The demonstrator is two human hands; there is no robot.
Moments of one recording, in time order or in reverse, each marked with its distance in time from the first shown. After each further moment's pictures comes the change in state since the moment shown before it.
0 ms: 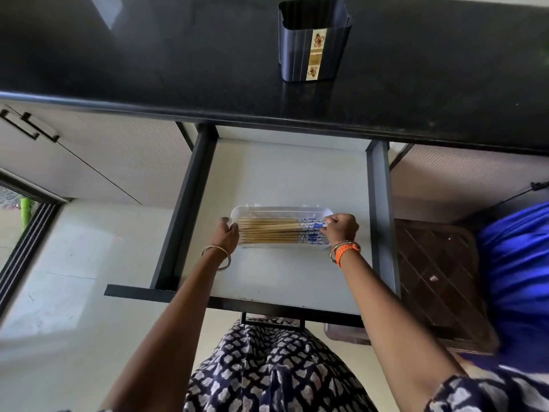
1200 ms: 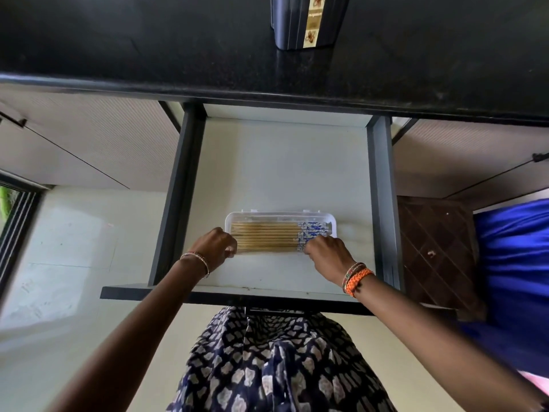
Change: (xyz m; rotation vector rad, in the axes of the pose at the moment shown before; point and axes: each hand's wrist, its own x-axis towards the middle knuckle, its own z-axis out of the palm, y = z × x) left_hand -0.023 -0.025 -0.039 0.909 -0.305 0.572; right_hand -0.080 0.013 -0.029 -1.146 -0.569 -0.825
